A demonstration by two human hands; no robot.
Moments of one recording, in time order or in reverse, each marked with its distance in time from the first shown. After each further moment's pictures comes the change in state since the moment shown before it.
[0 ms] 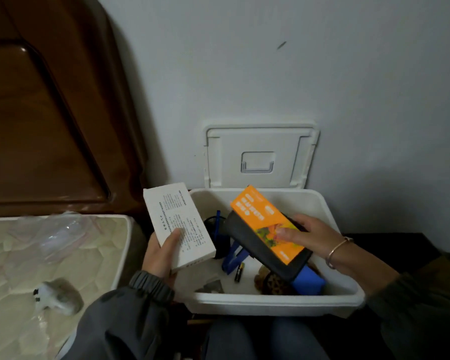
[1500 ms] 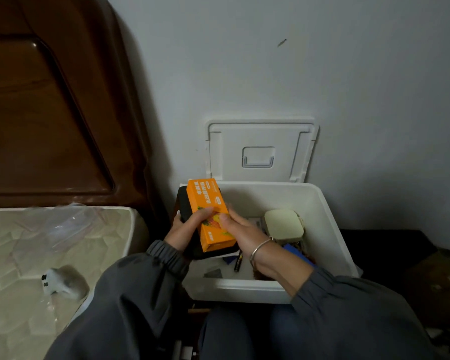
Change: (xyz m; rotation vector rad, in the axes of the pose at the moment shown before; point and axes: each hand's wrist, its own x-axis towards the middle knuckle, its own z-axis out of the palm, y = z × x) left_hand -0.022 0.036 0.051 0.047 -0.123 -0.172; right_hand 0.006 -0.024 0.115 0.222 -0.200 -0.040
